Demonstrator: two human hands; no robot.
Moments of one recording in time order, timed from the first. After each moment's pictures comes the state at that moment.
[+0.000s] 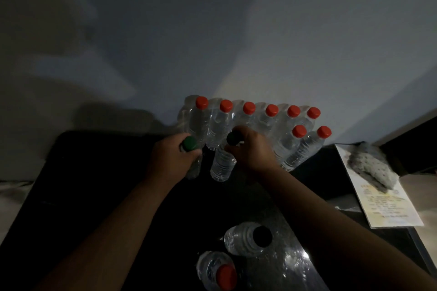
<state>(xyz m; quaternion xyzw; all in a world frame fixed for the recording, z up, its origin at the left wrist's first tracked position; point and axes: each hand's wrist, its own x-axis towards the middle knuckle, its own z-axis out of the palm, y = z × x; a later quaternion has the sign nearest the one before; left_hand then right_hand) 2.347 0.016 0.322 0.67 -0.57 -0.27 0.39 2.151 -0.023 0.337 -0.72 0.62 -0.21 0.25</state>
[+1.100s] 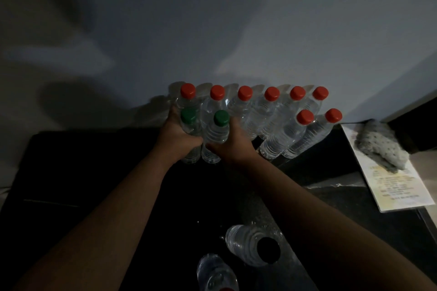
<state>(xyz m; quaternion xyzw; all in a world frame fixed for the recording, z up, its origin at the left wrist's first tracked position) 2.328 -0.068 0.257 0.59 -0.50 -0.48 0.42 2.166 -0.053 0.277 -0.61 0.62 -0.27 0.41</state>
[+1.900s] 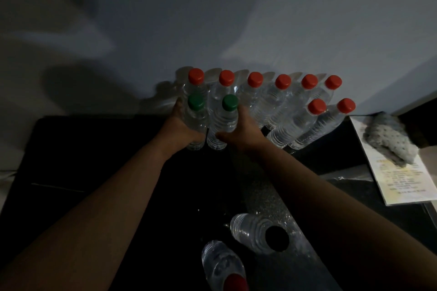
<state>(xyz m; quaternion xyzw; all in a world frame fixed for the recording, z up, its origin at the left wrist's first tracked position) 2.340 -0.057 0.257 0.59 -0.50 -0.52 0.37 2.159 -0.058 0.272 -0.62 0.61 -0.24 0.44</state>
